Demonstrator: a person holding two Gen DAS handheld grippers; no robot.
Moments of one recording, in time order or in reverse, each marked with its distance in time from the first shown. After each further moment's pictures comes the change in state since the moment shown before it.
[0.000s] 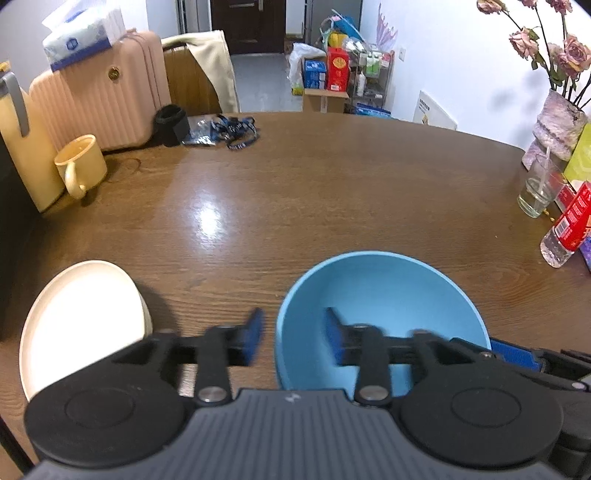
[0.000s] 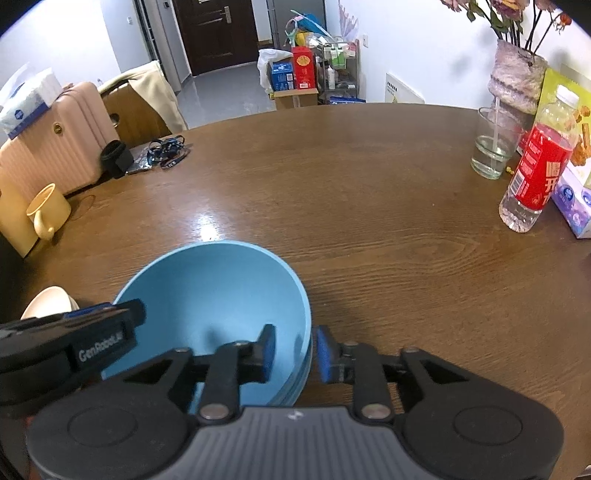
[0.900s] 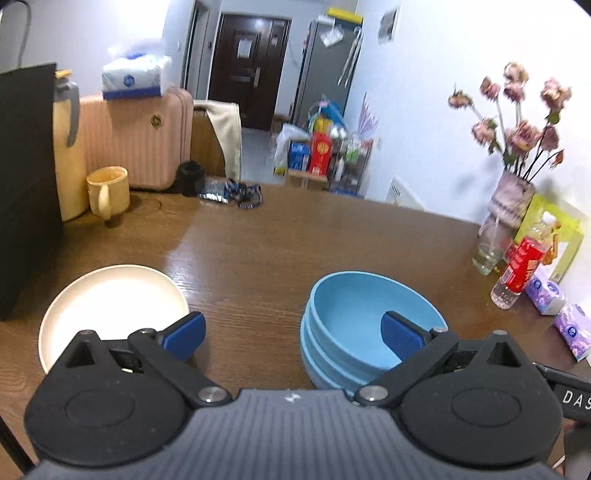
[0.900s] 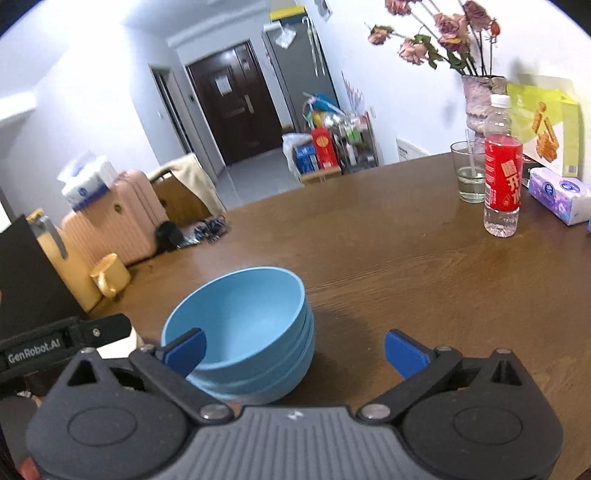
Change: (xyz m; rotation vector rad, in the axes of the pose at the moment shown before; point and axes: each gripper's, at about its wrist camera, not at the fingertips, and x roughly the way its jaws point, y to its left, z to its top) left arm -0.092 0.063 -0.081 -0.087 -0.308 -0.140; right arm -0.079 -0.051 -0.099 0.101 -0.335 0.193
